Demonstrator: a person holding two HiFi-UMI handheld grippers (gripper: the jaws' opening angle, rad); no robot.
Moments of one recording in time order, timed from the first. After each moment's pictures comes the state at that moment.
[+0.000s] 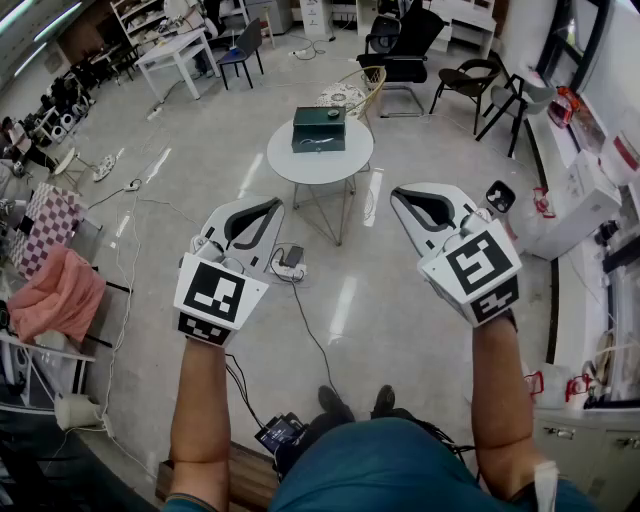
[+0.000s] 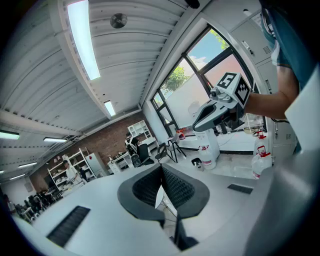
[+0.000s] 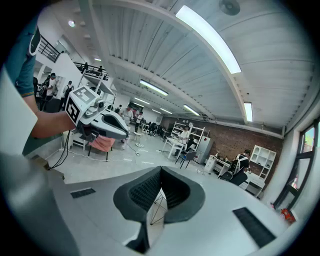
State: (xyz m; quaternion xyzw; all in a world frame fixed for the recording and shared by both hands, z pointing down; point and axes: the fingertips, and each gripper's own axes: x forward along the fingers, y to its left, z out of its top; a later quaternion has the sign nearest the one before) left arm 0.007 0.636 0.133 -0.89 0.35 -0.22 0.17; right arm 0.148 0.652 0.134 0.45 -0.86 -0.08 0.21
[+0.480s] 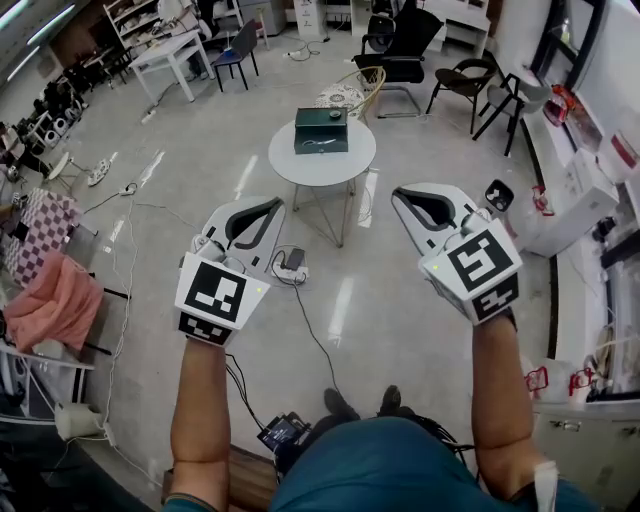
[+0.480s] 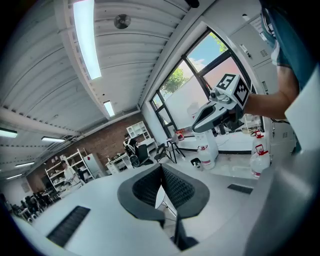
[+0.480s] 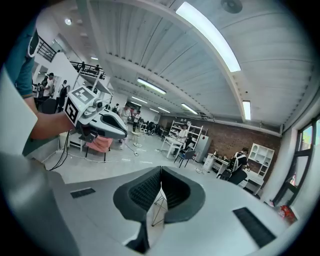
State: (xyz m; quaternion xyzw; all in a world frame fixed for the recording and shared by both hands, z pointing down) left arm -0.043 0.611 0.141 -0.90 0.34 -0.22 0.17; right arm 0.099 0.627 0.143 0.47 -0.86 -0.07 0.21
